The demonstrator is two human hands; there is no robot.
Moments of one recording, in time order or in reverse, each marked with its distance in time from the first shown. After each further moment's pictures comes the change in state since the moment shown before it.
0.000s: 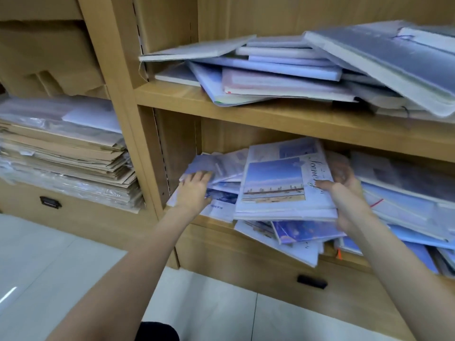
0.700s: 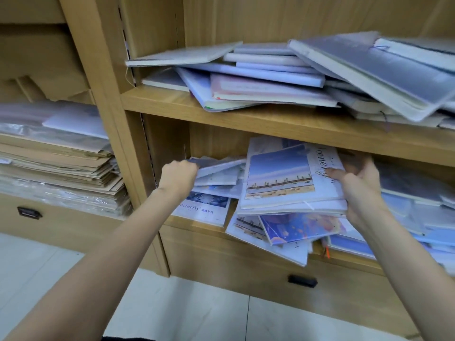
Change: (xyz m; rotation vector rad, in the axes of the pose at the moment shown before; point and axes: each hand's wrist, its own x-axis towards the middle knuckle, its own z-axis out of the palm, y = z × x) left_hand 0.007 0.014 -0.064 0.347 0.126 0.061; right_hand -0.014 -0.038 -0.013 -0.027 0.138 -0.174
